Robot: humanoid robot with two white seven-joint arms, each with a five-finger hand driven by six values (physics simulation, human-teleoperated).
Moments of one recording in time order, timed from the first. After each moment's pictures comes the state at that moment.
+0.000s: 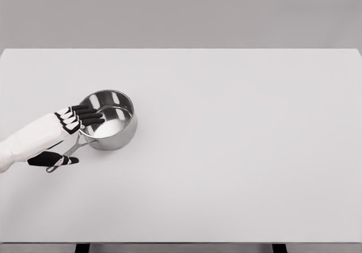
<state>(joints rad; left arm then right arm) -0.05 1.15 -0.51 -1.77 -0.29 -0.61 0.19 -0.04 0.00 0.16 0.14 0.07 -0.28 0.27</state>
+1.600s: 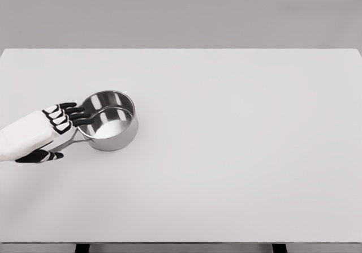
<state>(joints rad) 0.04 1.15 -0.34 -1.75 -0.46 -0.61 0.19 -0.04 0.00 0.16 0.14 0.07 -0.28 0.27</state>
